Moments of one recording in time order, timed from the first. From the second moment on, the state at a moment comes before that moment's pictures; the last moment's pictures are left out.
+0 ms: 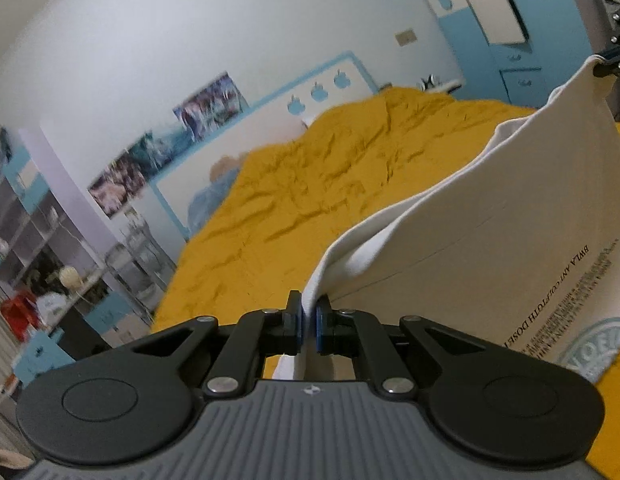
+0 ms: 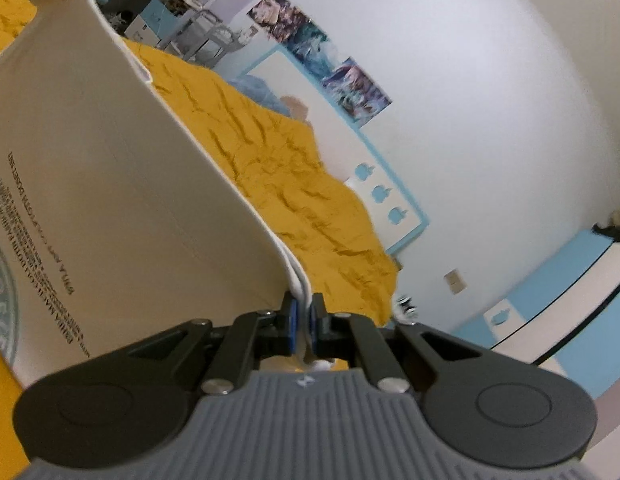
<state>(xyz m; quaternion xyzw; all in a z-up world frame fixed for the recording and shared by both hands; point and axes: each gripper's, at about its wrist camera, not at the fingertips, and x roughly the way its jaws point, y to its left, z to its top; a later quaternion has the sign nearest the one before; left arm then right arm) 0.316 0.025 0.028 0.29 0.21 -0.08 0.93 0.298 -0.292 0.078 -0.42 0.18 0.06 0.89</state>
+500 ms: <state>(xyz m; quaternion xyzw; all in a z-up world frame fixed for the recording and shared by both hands) 0.449 0.034 -0.102 0.27 0.35 -0.09 0.89 0.472 -0.273 -0.083 -0.37 0.30 0.09 0.87</state>
